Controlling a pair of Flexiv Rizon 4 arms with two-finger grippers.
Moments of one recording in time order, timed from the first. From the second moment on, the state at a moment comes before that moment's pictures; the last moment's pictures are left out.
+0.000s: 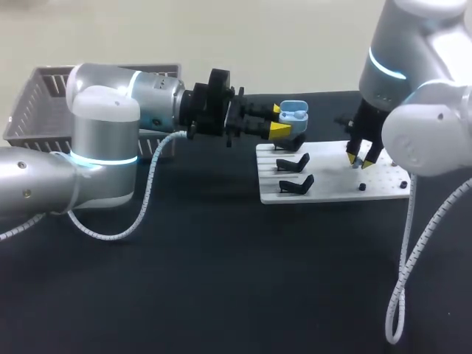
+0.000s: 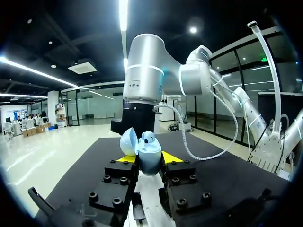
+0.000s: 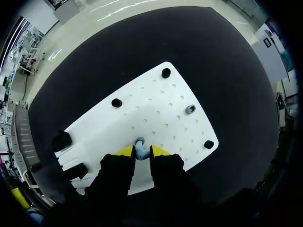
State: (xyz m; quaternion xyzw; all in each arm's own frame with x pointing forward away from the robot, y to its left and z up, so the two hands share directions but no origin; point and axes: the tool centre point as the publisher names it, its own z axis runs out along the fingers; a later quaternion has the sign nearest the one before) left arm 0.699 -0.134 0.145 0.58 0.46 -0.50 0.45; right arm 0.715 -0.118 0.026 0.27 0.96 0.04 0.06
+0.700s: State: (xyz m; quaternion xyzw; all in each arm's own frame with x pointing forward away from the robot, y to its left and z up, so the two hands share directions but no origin) left arm 0.699 -0.134 0.145 0.58 0.46 -0.50 0.45; right arm 0.708 -0.124 0.103 0.25 0.96 0.12 0.10
